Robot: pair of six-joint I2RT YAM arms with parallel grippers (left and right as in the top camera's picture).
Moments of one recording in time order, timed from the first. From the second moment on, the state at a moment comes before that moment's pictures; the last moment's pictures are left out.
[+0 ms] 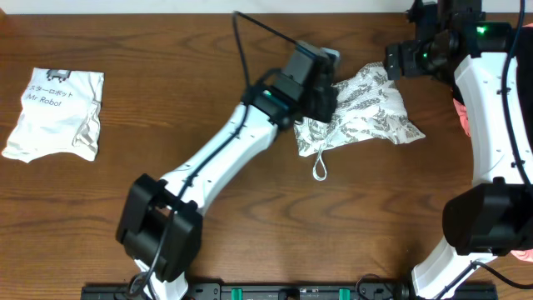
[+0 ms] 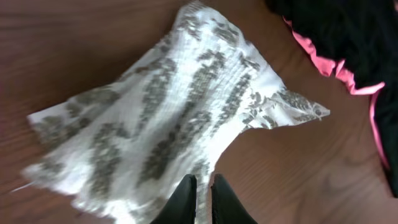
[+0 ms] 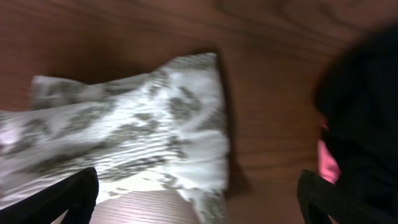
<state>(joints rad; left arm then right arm) -0.66 1.89 1.59 -0.50 0.21 -0.32 -0.01 1.89 1.90 -1.09 -0.04 -0.11</state>
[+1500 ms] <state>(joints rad) -0.68 2.02 1.66 -0.29 -0.01 -0.23 -0.09 1.89 1.90 -1.09 0.09 -0.10</state>
